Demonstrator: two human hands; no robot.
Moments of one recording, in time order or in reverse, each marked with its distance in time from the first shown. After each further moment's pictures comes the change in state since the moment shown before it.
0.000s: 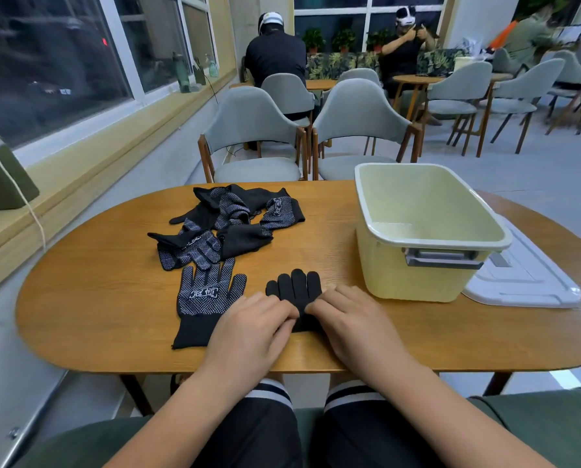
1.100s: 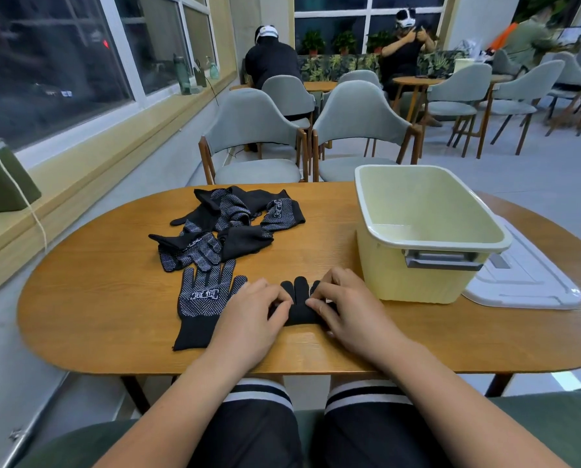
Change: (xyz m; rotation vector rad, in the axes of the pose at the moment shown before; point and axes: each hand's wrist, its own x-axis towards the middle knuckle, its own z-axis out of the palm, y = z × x) left_hand 0.024 -0.008 0.006 -0.169 -0.064 -0.327; right_hand 0.022 0.018 0.005 0.227 -0.143 0.287
